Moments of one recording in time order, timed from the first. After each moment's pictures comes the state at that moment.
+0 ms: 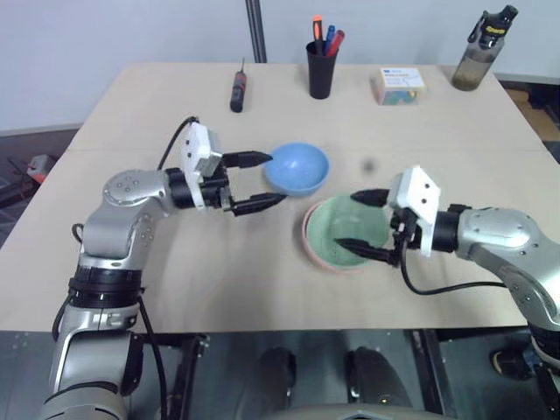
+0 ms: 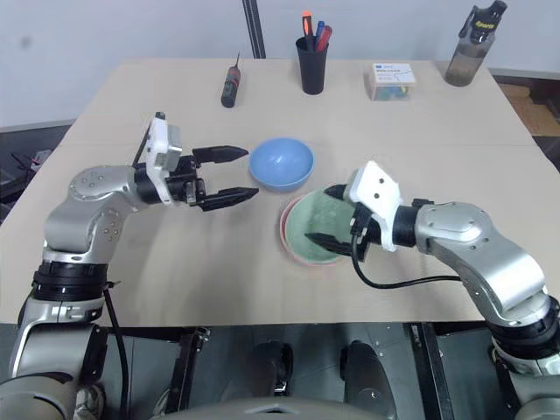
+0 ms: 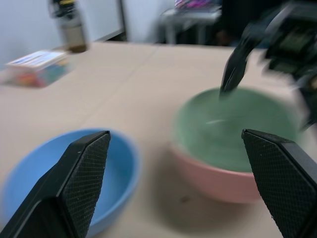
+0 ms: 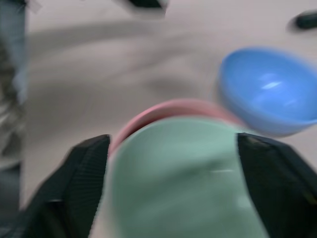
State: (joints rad) left arm -0.61 0.69 0.02 0.06 -0.40 0.32 -1.12; right arm -0.41 -0.68 0.05 -0.67 0.55 0.83 0.71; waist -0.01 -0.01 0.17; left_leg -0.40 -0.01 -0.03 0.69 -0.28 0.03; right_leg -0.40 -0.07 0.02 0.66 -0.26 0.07
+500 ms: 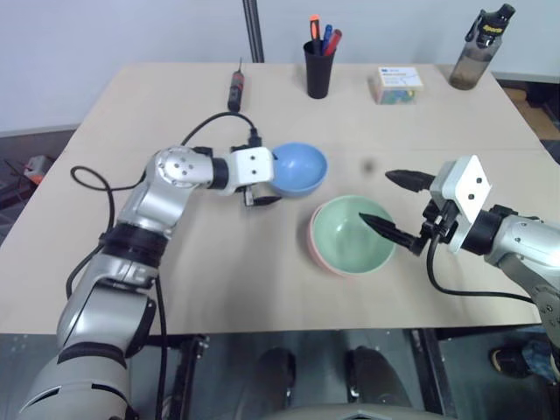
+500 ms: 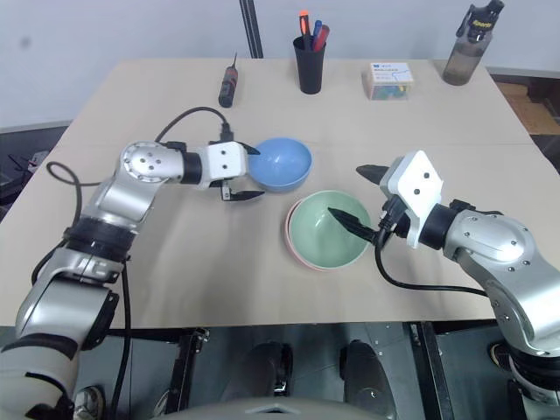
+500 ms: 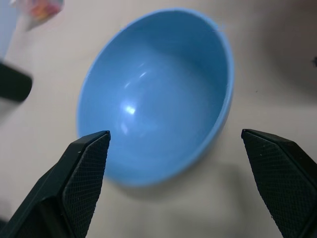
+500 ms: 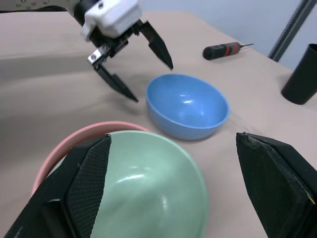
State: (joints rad) left arm -0.89 0.69 -0.34 0.44 0.15 -0.13 -1.08; right arm -0.29 -0.71 -0.10 -0.77 0.55 0.78 0.60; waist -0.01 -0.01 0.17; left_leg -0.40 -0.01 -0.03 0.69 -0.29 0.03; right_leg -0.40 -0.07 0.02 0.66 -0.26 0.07
